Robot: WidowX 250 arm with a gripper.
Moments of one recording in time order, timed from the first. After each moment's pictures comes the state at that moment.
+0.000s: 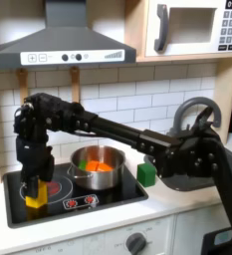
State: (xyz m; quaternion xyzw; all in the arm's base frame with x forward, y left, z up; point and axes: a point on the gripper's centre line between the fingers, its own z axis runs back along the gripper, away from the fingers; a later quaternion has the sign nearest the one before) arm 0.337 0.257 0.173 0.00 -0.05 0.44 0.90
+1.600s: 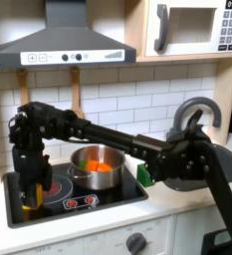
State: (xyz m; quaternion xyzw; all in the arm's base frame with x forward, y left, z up) arm 0.332 0.261 0.158 -0.01 -0.02 0.45 0.89
